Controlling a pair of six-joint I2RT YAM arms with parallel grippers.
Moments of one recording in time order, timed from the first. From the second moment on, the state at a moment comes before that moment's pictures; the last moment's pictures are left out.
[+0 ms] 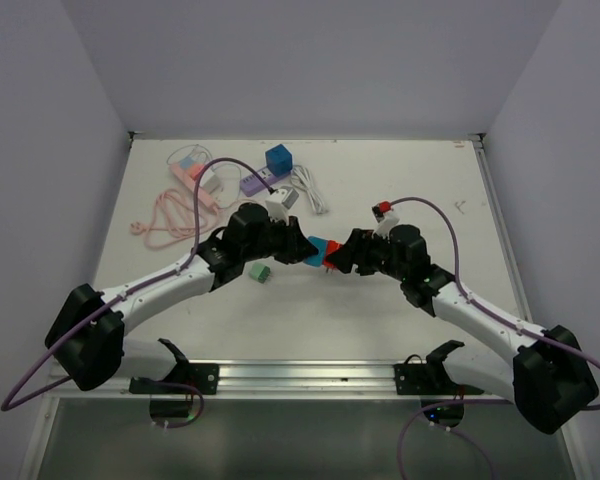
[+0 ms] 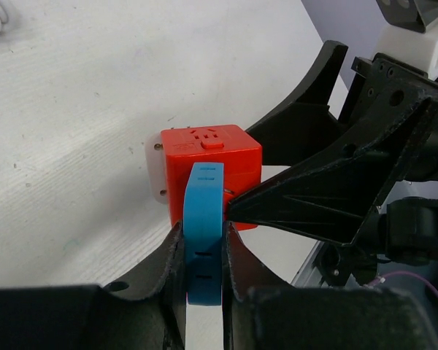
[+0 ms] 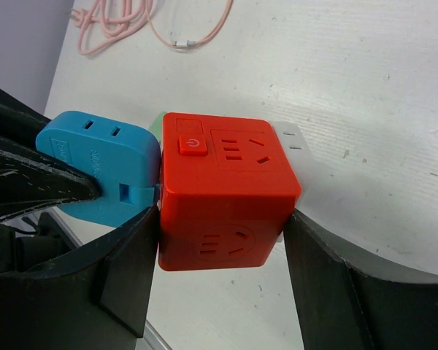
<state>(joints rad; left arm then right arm) -0.72 1.33 0.83 0.07 0.28 -0.55 0.53 1.10 0.51 0.17 -0.25 0.62</state>
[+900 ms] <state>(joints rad) -0.56 1.11 0.79 -0.02 0.16 -0.59 0.50 1.09 0.54 -0.12 0.12 0.55</state>
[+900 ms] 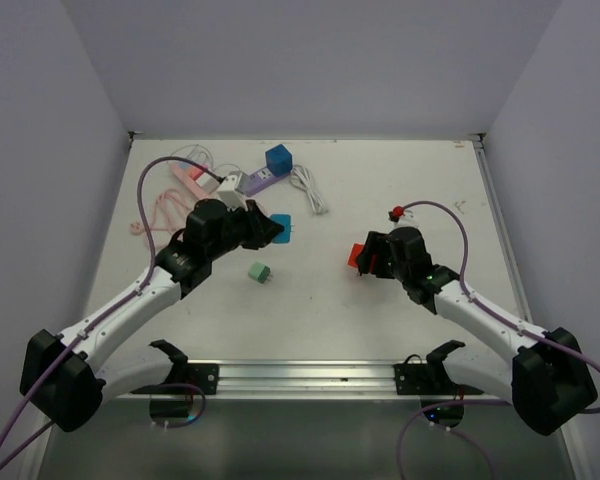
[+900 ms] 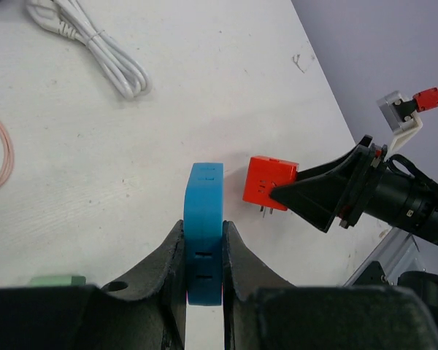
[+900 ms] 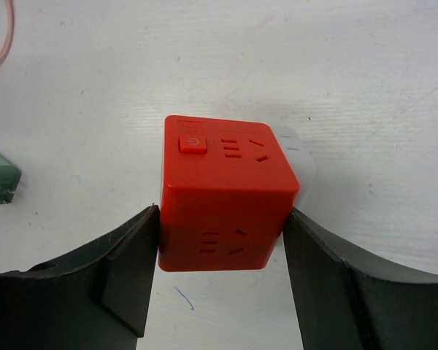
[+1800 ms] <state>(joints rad) -0.55 1.60 0.74 0.18 0.27 -0.63 0.50 1.04 0.67 -0.32 -0.03 0.27</state>
